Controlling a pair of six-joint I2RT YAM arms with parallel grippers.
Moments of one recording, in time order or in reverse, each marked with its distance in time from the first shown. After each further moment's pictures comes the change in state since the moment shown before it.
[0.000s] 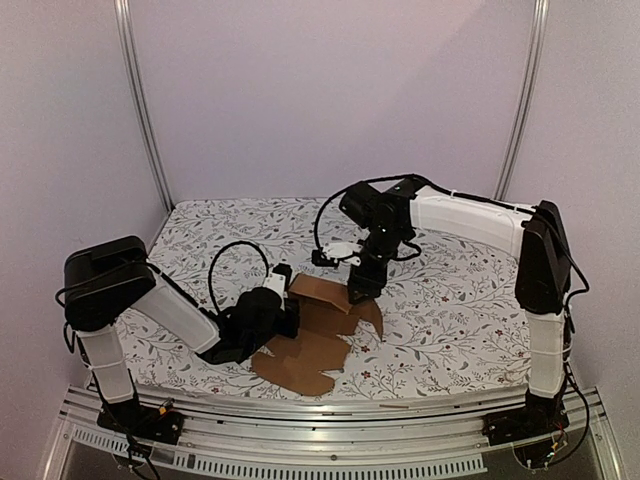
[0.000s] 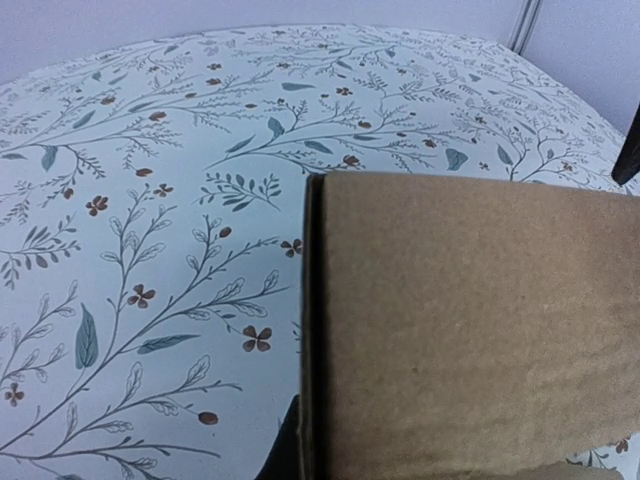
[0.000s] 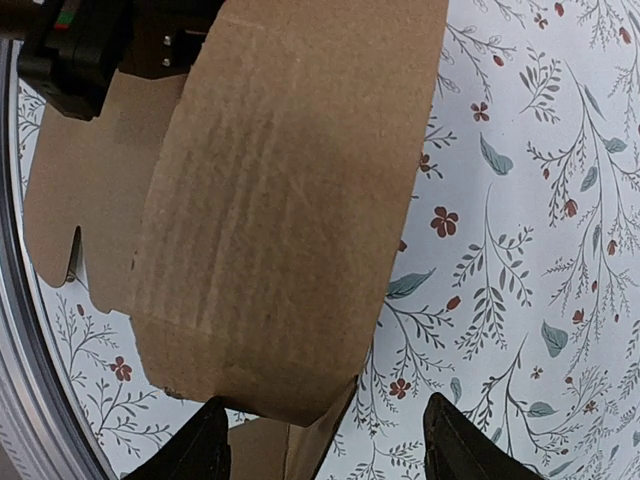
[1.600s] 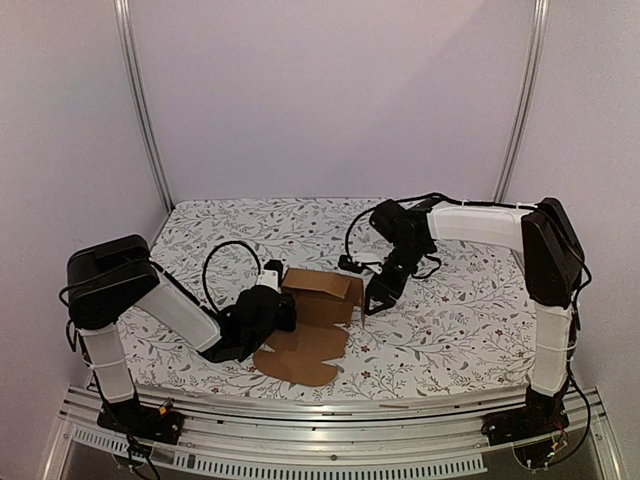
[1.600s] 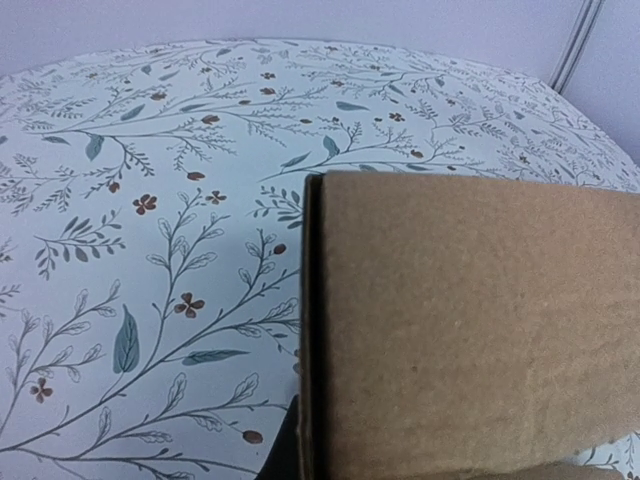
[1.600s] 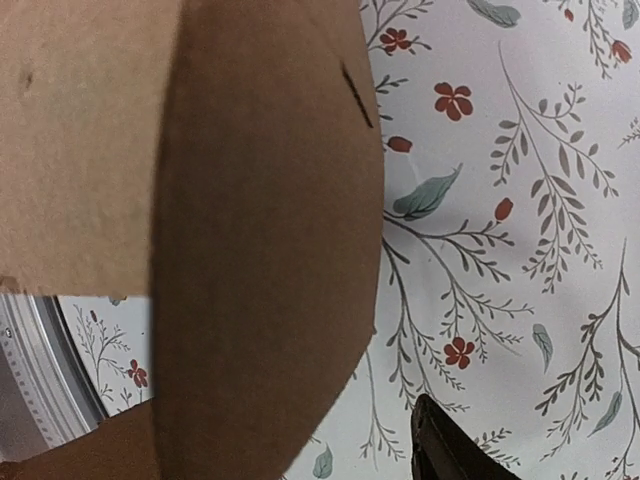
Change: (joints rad) left arm 0.019 0.018 0.008 0.019 -0.081 -0.068; right arm -0.135 -0.043 -0.275 0.162 -0.199 0.166
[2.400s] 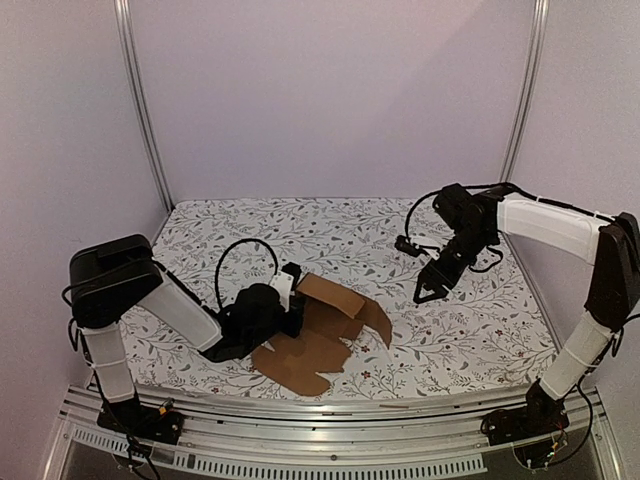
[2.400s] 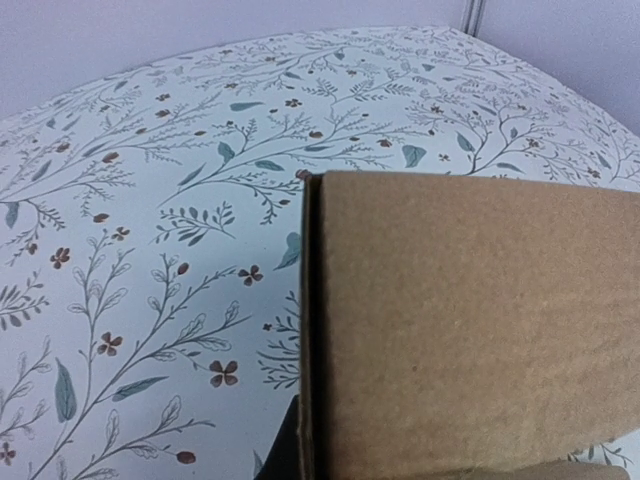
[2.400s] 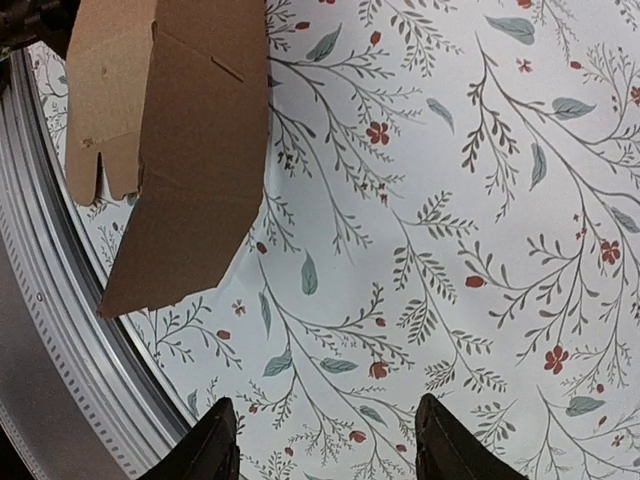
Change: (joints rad) left arm 0.007 0.019 0.008 0.061 0.213 0.229; right arm -0.190 -0.405 -0.290 -0.098 0.003 0.042
